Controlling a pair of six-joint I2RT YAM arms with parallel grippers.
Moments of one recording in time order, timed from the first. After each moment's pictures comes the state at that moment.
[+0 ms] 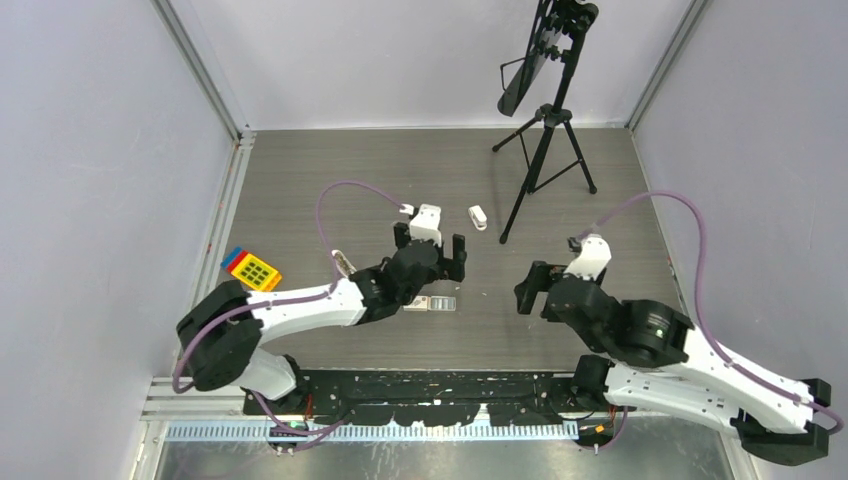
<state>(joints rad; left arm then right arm) -1.03 1.47 0.79 0.28 -0.53 -0.45 1.09 0.58 0.83 -1.02 0.69 0.90</state>
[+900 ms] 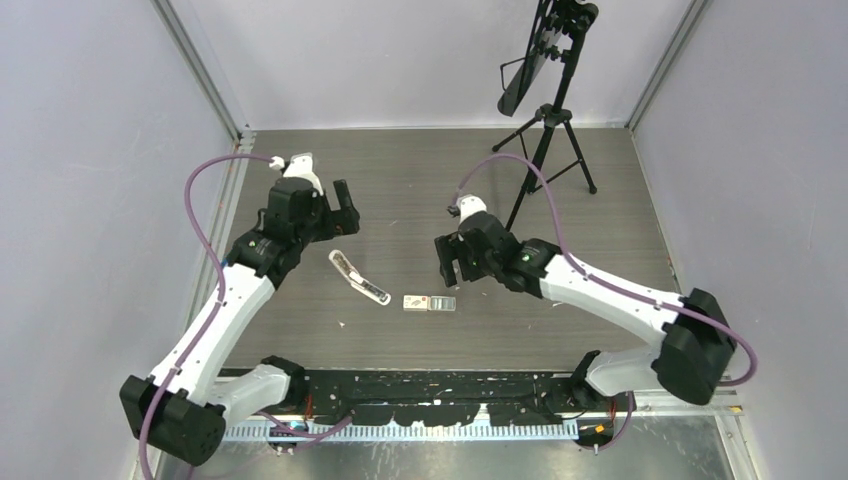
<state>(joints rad) -0.39 1.03 1.02 -0.53 -0.18 -0.41 0.86 1.29 0.95 -0.41 0.22 0.37</state>
